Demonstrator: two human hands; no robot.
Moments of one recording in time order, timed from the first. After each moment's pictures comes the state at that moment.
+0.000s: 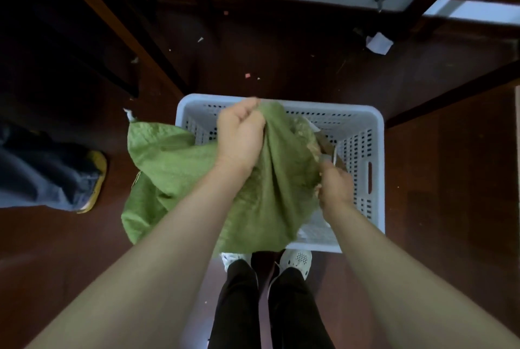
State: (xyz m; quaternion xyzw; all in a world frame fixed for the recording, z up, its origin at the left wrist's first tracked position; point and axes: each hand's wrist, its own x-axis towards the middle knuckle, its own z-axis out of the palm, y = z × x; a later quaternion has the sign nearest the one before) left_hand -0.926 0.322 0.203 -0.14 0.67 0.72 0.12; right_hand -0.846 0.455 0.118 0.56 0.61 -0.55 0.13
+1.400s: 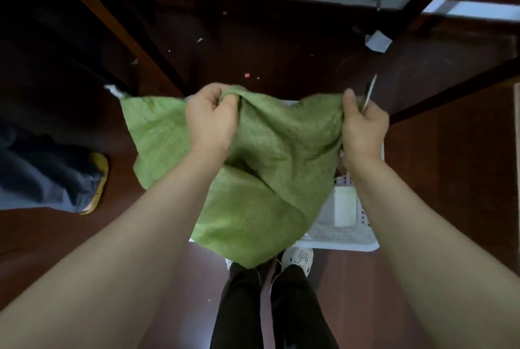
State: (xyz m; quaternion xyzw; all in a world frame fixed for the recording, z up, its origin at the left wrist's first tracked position) left_hand -0.959 0.290 0.189 -0.21 0.78 0.59 0.07; right_hand -0.912 0.486 0.161 0.42 0.71 -0.55 -0.08
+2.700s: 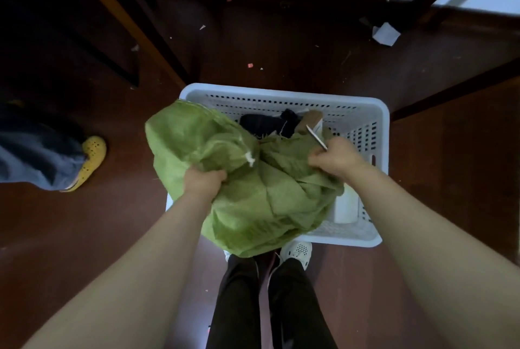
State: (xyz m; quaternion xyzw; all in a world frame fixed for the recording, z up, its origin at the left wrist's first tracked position) left_hand -0.882 0.247 0.127 -0.47 0.71 0.46 0.27; right_hand -0.889 0.476 0.149 0.28 0.82 -0.34 0.37
